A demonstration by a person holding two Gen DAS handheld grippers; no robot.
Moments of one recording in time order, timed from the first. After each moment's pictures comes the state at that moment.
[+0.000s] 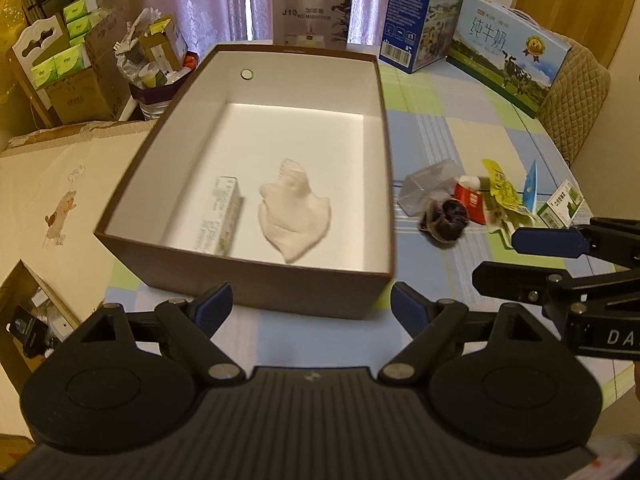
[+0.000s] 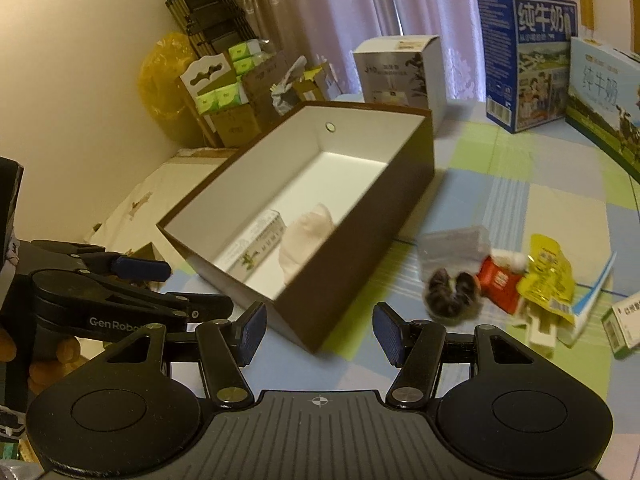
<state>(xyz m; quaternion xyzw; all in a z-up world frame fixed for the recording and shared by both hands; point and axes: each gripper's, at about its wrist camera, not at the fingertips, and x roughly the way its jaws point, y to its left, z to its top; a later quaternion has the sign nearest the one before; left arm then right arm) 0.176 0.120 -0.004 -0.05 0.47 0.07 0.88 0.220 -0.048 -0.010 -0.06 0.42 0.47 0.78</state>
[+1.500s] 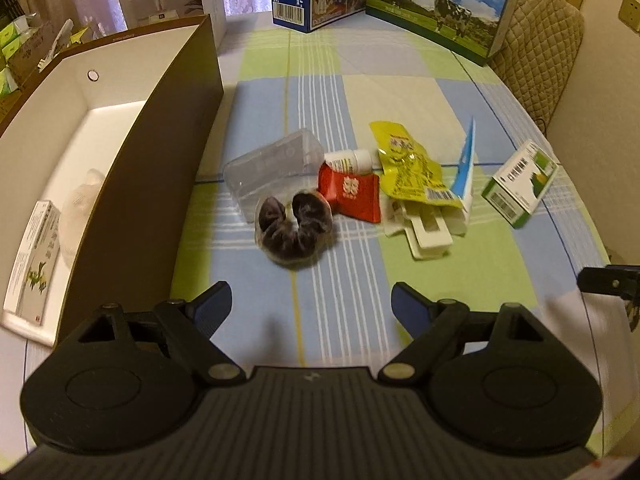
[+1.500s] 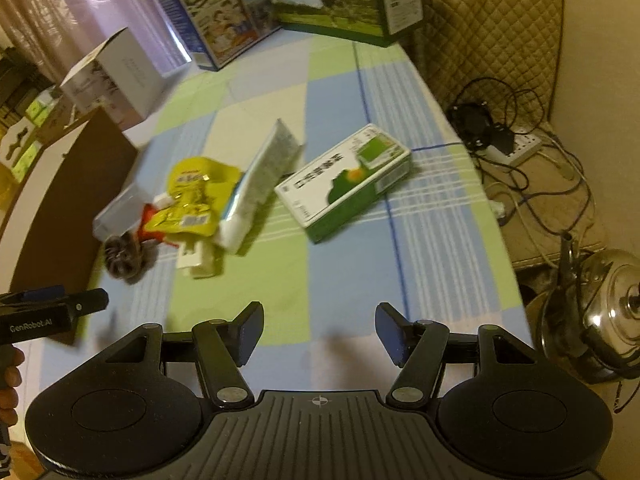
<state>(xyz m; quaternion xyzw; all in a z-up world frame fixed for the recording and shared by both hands) 0.283 -0.037 -0.085 -0.01 0.49 0.03 0.87 0.350 -0.270 -0.074 0.03 0.52 0.21 0.83</state>
